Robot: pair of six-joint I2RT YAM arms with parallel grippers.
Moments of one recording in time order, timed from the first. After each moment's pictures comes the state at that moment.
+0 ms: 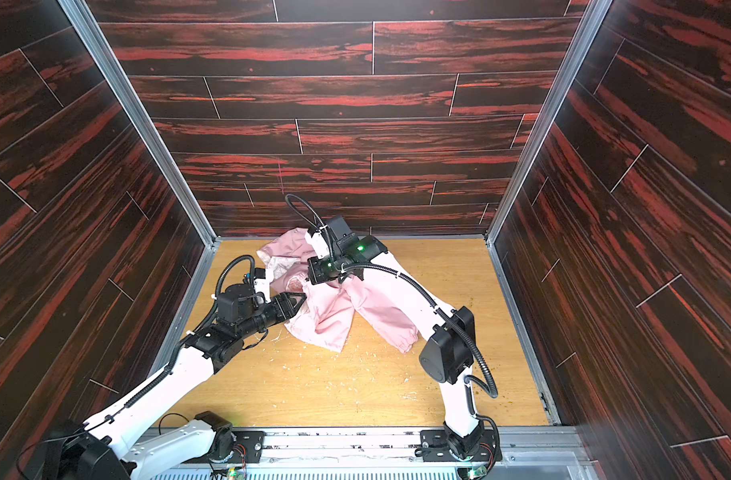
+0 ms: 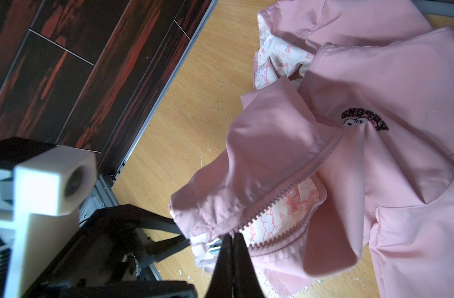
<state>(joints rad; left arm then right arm) -0.40 1.08 0.72 -0.05 0.28 -0.75 0.77 2.01 2.10 -0.90 -0.30 0.32</state>
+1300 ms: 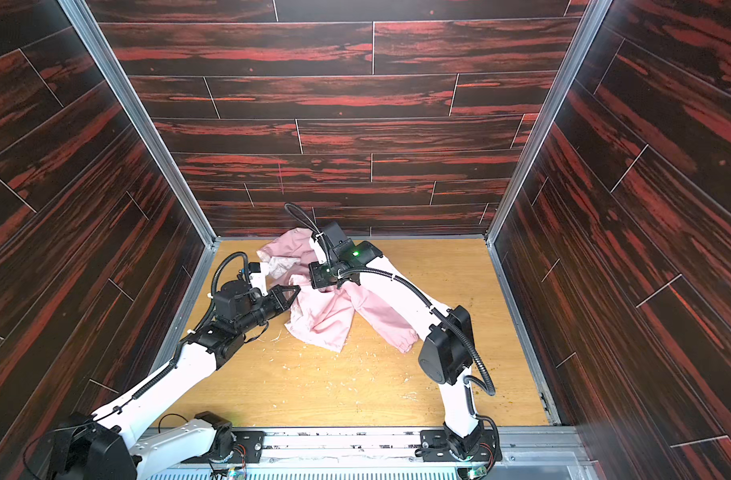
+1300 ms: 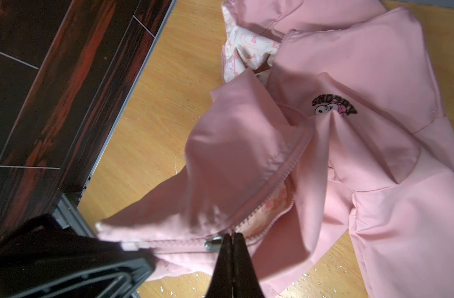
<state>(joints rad) -0.34 1.10 0.70 0.10 0.29 -0.82 0.78 2.01 2.03 -0.88 -0.15 0.37</state>
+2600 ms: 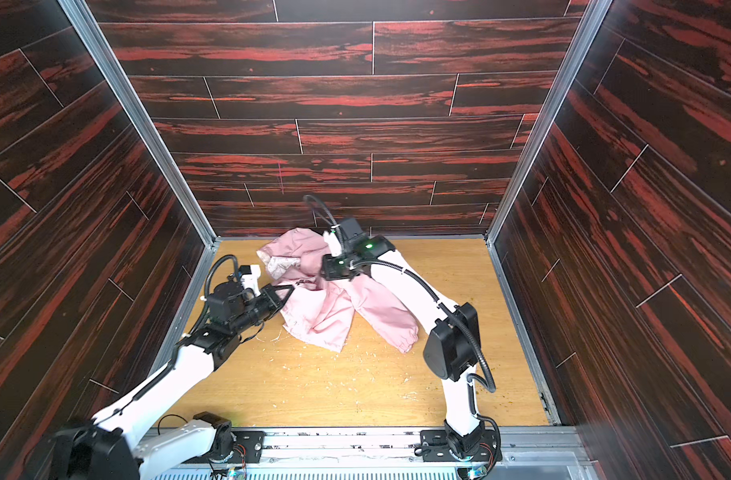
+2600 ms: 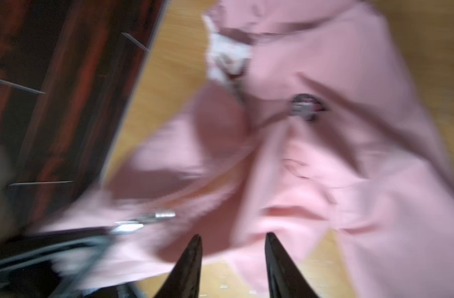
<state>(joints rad) -0.27 1.04 0.66 0.07 0.31 -0.94 0.63 1.99 1.95 -0.87 -0.22 0.41</state>
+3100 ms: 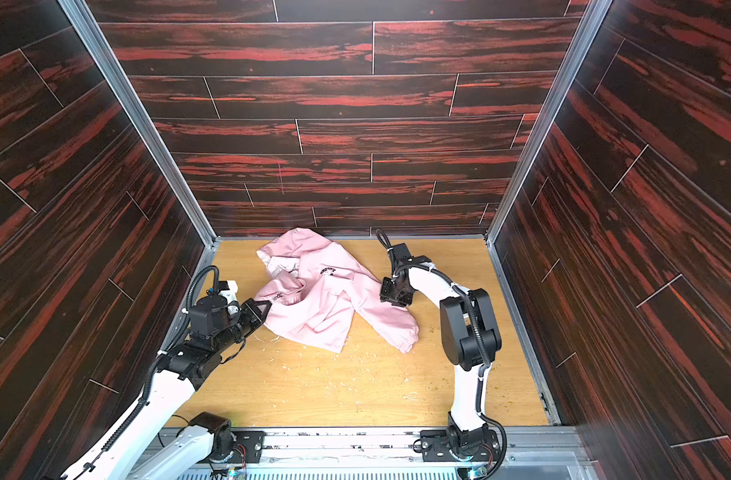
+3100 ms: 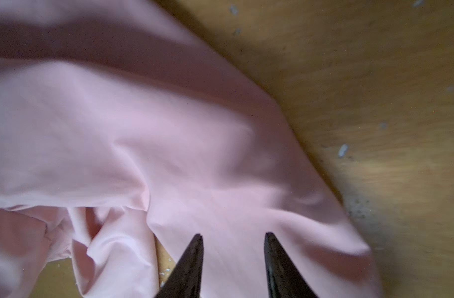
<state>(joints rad) -0.24 0.85 0.66 -0.28 0.13 -0.87 0.38 1.99 1.47 -0.76 -0.23 0.57</state>
